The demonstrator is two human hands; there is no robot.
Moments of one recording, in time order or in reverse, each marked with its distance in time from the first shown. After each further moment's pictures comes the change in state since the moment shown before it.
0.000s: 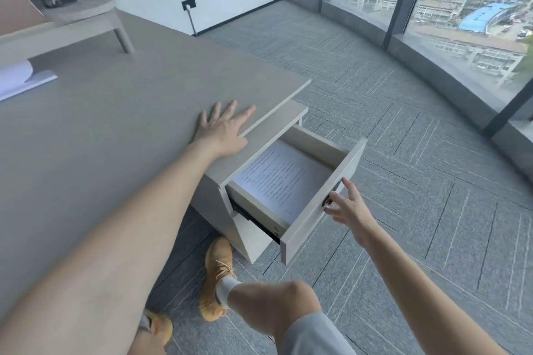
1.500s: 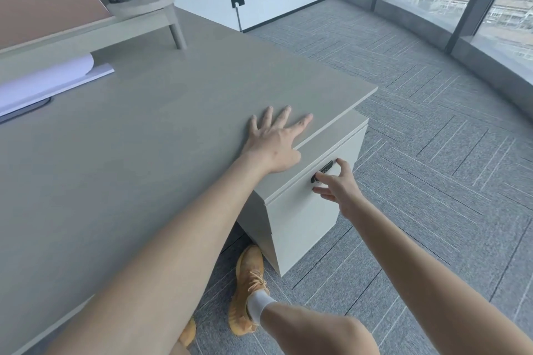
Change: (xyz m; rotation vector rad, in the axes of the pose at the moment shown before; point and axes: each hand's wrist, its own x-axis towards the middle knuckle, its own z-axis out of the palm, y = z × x) left_hand 0.002 -0.001 0.003 -0.034 0.025 -0.001; right_hand 0.103 -0.056 0.128 0.075 -0.106 0.009
